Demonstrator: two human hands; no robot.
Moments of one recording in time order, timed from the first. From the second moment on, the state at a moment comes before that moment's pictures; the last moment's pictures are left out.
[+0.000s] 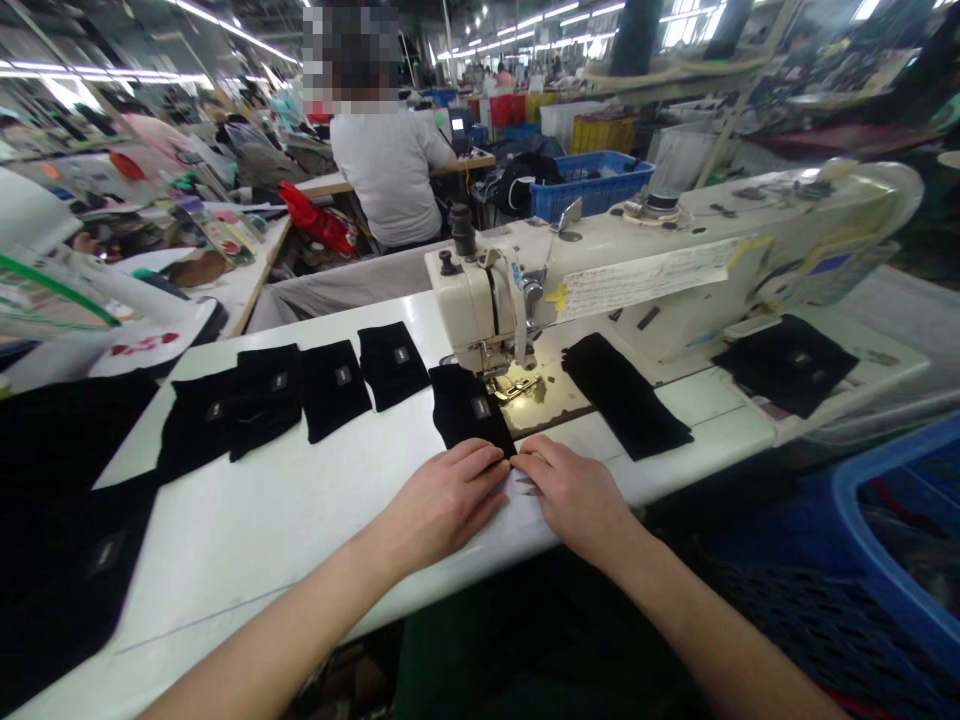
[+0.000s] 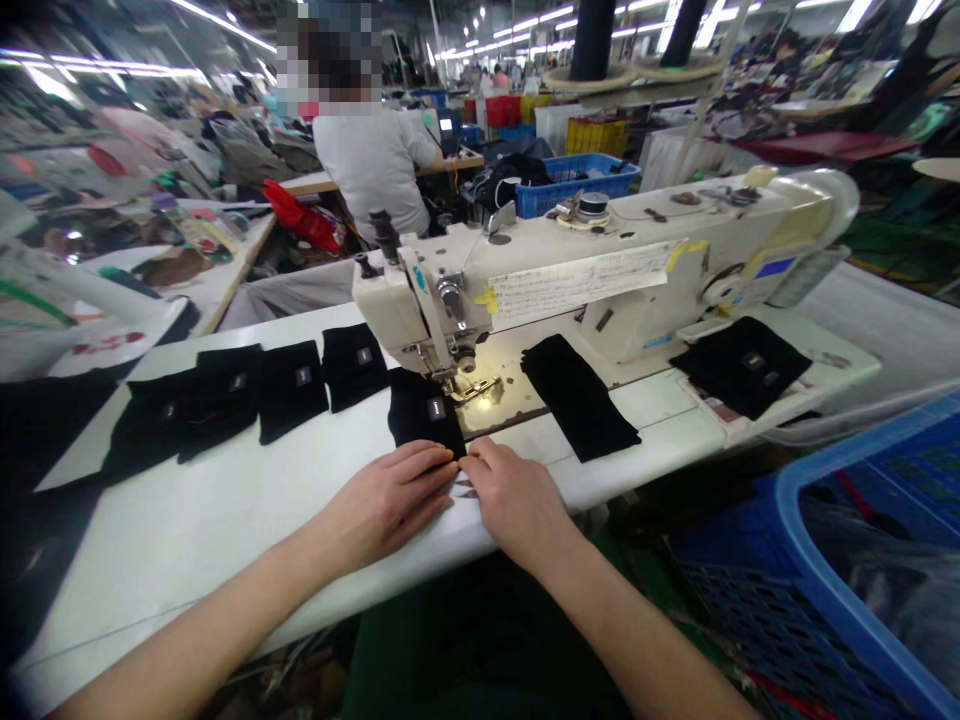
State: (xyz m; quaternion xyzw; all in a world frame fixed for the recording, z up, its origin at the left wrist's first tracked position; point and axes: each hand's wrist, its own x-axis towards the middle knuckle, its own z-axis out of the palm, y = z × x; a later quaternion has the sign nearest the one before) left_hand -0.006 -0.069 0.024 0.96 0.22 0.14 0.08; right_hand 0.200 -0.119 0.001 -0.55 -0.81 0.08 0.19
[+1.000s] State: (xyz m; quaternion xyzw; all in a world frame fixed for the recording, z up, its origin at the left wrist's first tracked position) left_hand -0.014 0.011 0.022 0.96 0.25 0.15 0.05; right_hand 0.190 -0.075 0.008 -0.59 -0.79 0.06 0.15
